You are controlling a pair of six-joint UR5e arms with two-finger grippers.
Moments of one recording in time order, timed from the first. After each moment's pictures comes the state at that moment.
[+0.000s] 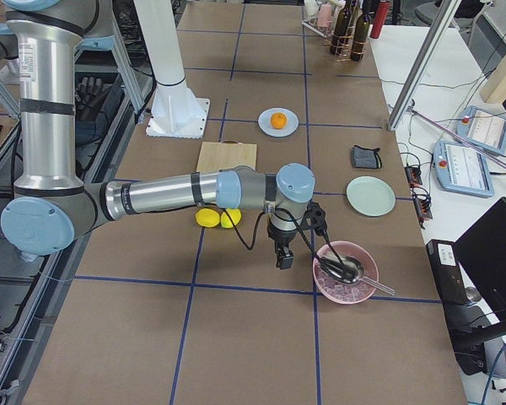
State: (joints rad) left arm -1.55 -1.44 -1.82 -1.46 -2.39 0.22; right arm 1.49 -1.63 1.81 -1.76 2.32 -0.21
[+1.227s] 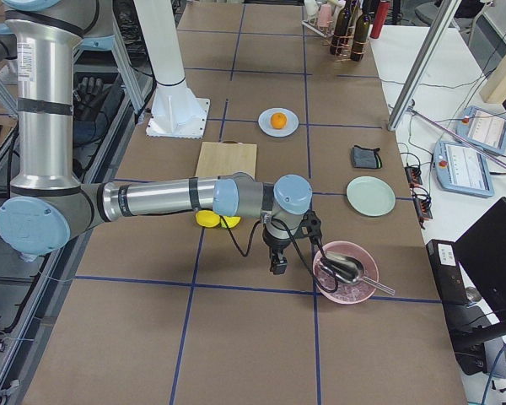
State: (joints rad) left arm -1.55 -1.45 -1.75 -1.34 -2.39 0.22; right arm 1.49 -1.64 1.78 -1.76 2.36 -0.21
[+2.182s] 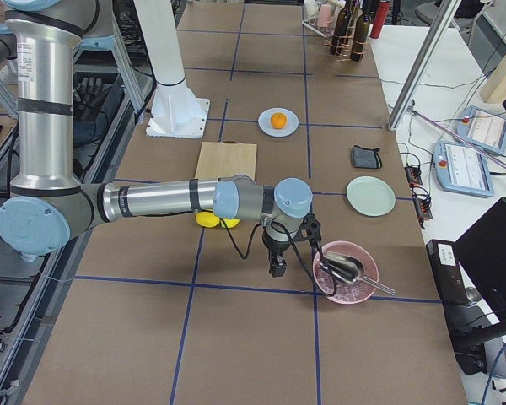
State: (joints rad) left arm -1.56 -1.44 -1.73 -1.45 -2.40 0.22; right arm 1.49 -1.64 1.76 -1.76 2.36 -0.21
